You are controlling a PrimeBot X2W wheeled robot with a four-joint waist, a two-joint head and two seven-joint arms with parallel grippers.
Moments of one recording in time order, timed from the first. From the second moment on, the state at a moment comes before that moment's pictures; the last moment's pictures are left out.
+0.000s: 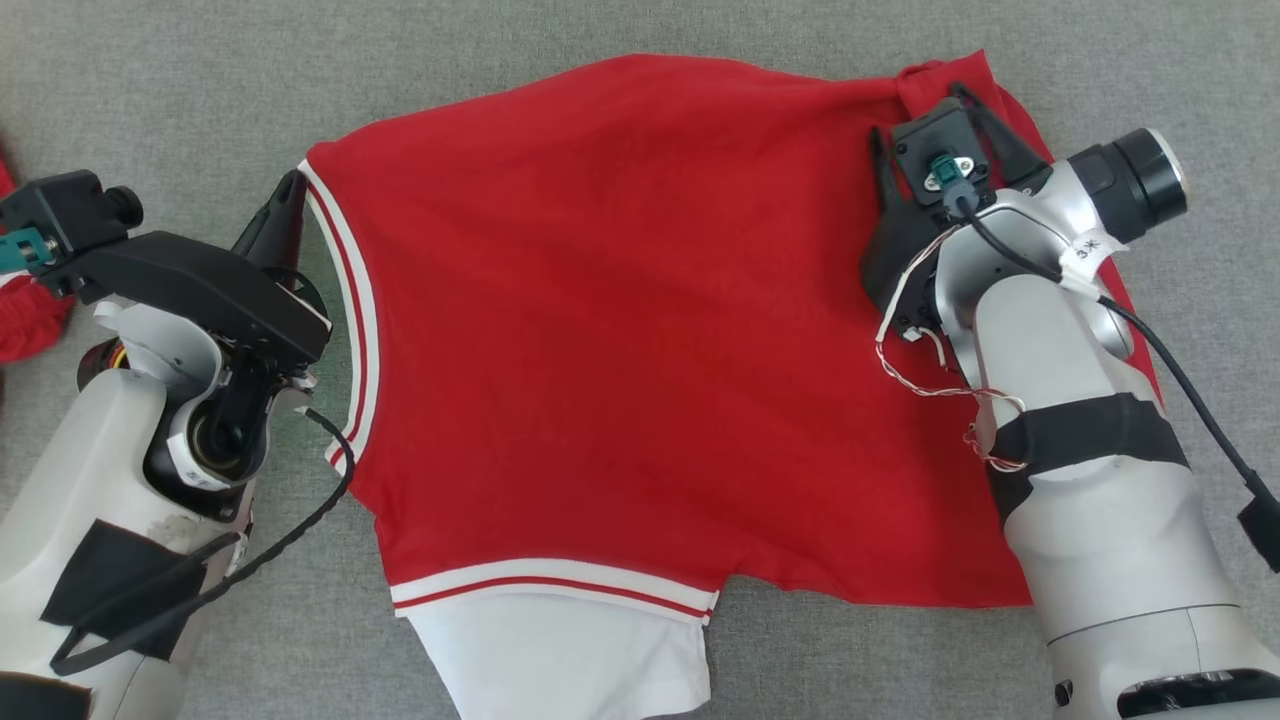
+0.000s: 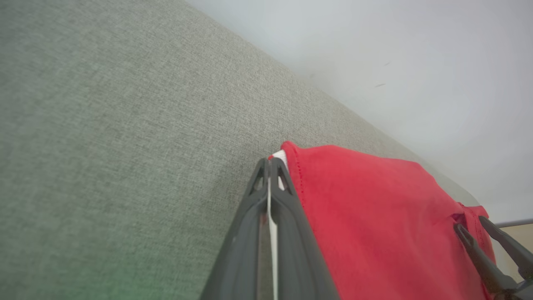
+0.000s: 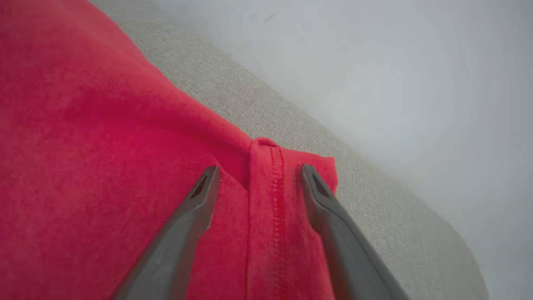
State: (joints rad) left arm -0.82 0.39 -0.43 0.45 -1.19 0.08 0.09; right arm -0.92 -0.05 0.00 0.70 -0.56 0.13 0.13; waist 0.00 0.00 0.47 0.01
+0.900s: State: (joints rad) left arm -0.95 0.39 -0.39 0.43 -1.14 0.04 -0.03; right arm -1.07 -0.05 -0.45 0.72 -0.38 0.13 0.04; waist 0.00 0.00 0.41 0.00
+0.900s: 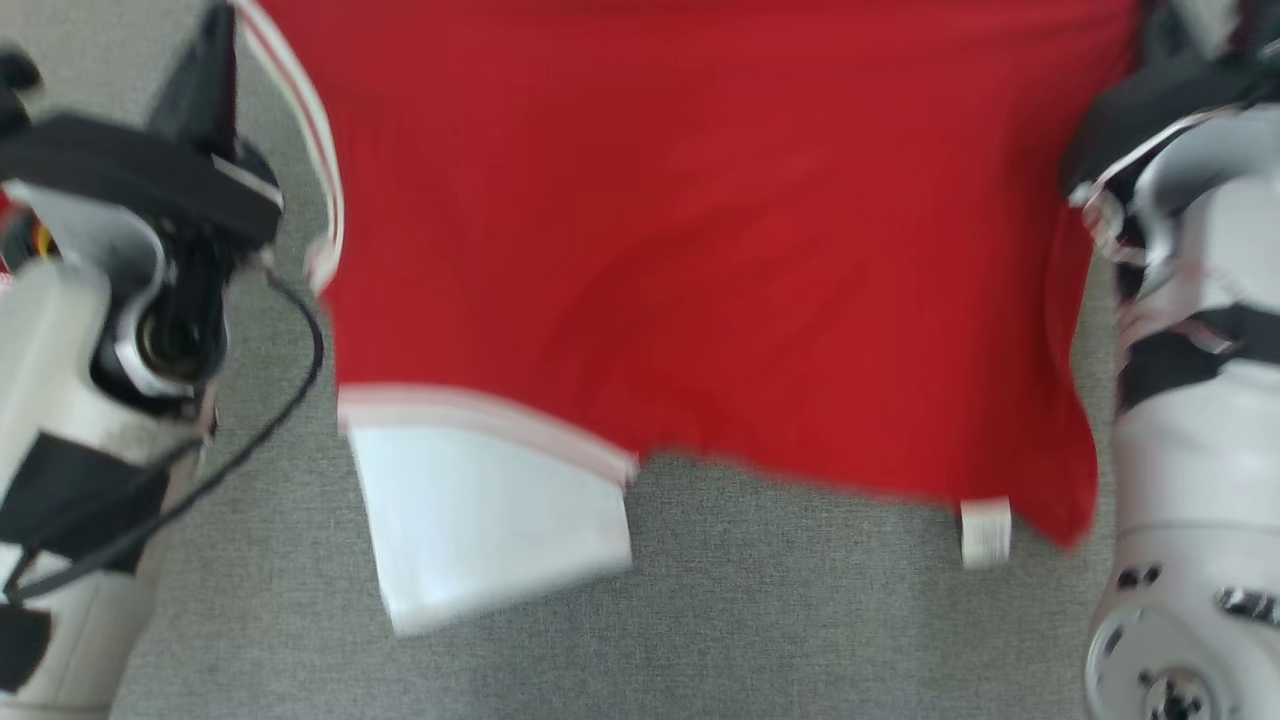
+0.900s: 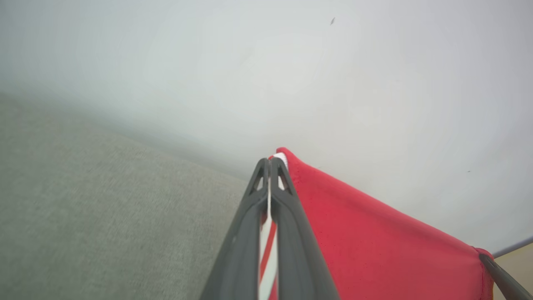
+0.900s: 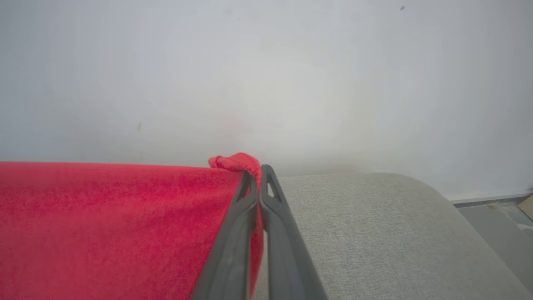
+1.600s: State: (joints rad) left arm -0.30 0.44 -0.48 0.05 -1.20 0.07 -0.10; right arm -0.55 -0.05 -0.71 0.47 0.17 0.13 0.28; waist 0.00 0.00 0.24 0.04
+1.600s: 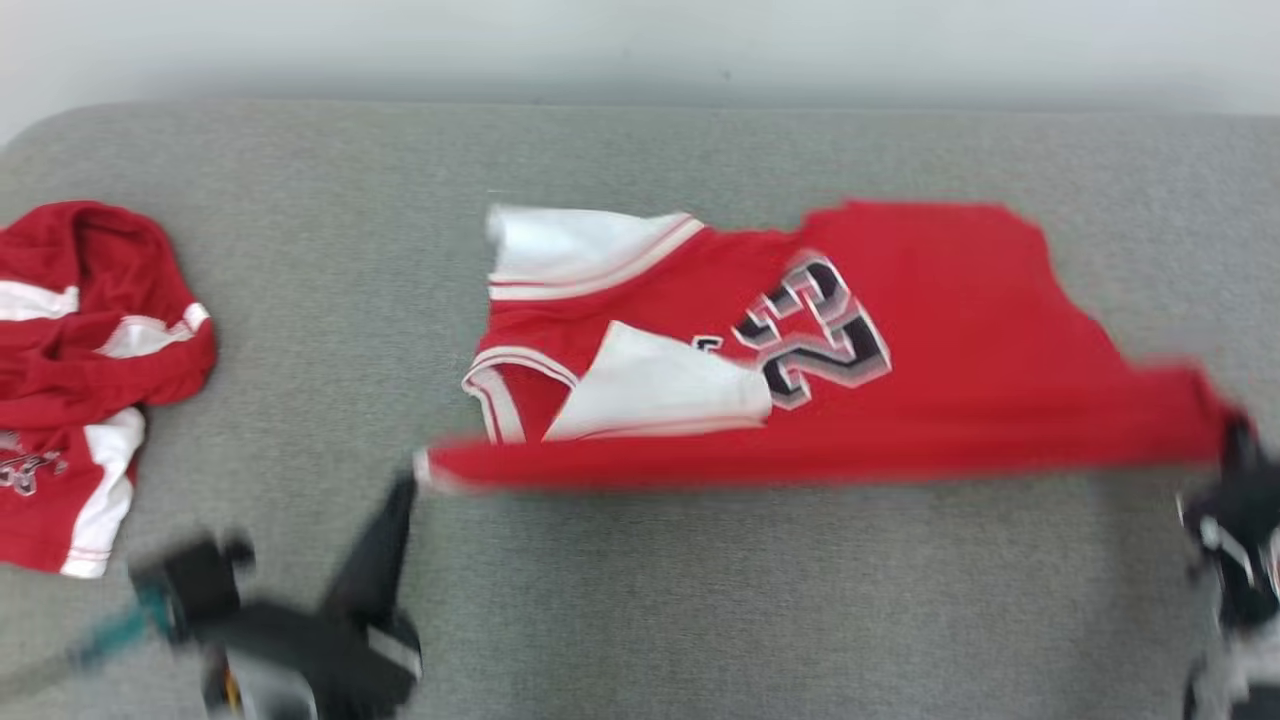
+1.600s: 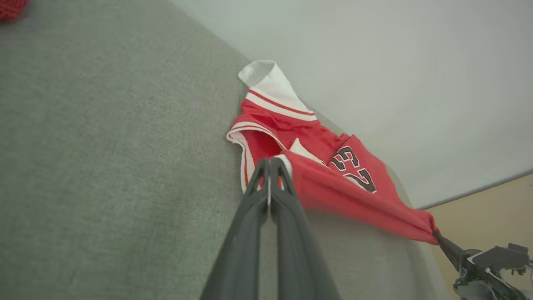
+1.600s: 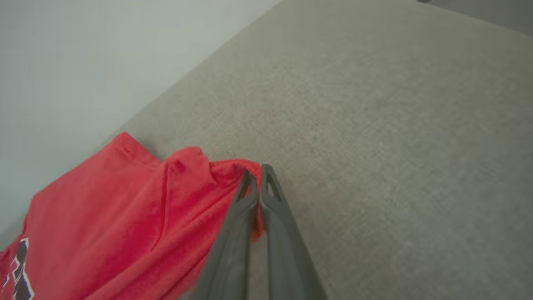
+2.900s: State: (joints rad) left arm -0.49 0.39 -0.77 0.18 -0.87 0.17 0.02; right arm -0.19 -0.05 -0.52 0.07 0.31 0.13 0.48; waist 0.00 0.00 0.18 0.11
